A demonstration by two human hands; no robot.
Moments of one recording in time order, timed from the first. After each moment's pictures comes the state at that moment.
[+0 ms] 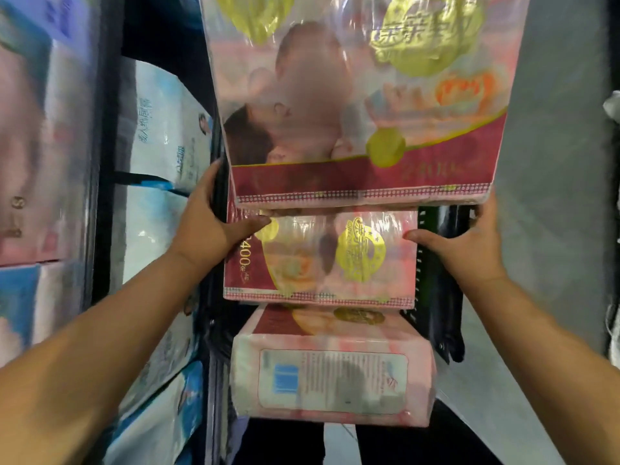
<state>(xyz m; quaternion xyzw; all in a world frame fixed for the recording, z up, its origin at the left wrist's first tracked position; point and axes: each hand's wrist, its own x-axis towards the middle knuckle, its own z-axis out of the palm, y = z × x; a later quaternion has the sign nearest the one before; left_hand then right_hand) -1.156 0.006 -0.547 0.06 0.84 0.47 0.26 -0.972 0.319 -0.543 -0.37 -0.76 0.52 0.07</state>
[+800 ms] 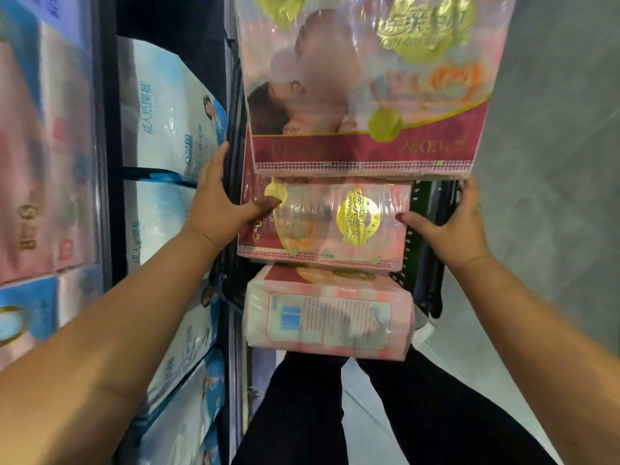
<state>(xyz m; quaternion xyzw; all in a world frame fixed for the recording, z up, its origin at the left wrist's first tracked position) -1.189 -0.003 -0.570 0.08 0.89 0.36 0.27 -0.997 0.291 -0.584 -0.39 -0.78 0.48 -0.02</state>
